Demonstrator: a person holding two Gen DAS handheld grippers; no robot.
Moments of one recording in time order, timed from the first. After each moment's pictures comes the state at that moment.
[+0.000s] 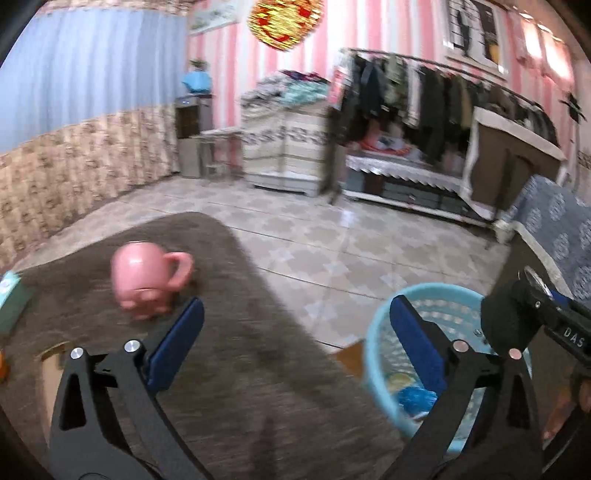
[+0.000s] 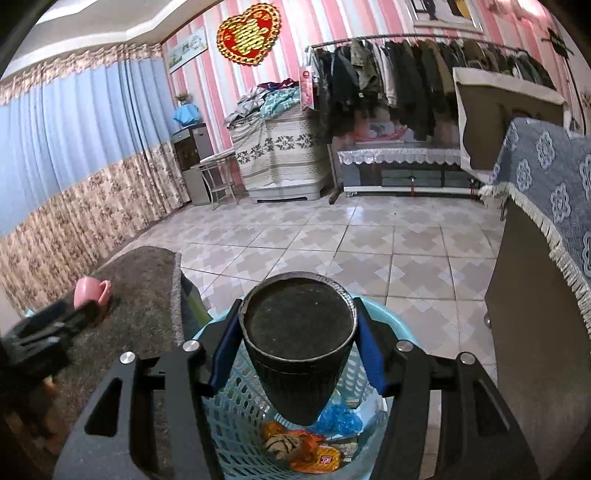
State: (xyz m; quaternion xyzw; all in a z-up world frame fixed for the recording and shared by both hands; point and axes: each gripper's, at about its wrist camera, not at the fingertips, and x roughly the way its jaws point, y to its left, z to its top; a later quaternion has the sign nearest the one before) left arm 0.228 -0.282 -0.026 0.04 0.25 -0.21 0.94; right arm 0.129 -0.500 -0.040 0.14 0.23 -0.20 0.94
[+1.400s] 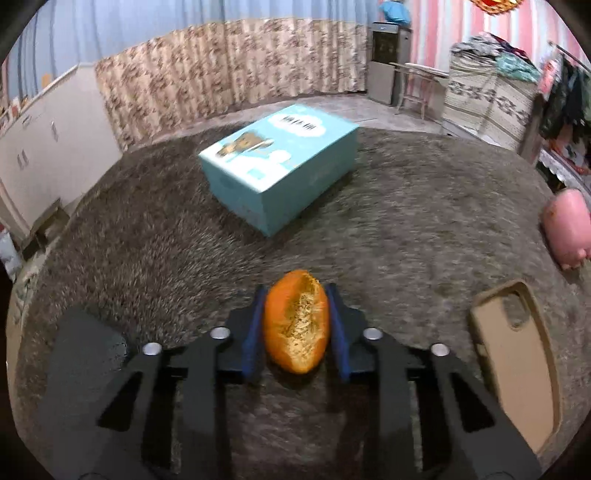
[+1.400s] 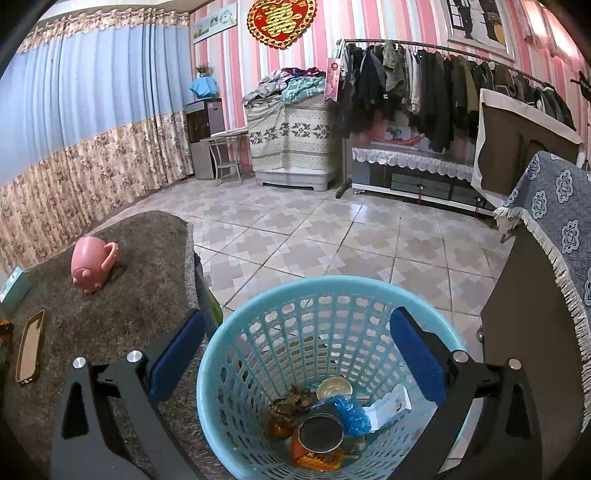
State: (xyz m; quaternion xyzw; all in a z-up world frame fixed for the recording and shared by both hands) left arm 0.338 0.067 -0.098 -0.02 0.40 0.09 0.91; right arm 0.152 -0.453 -0.038 0.09 0.26 -0.19 0.94
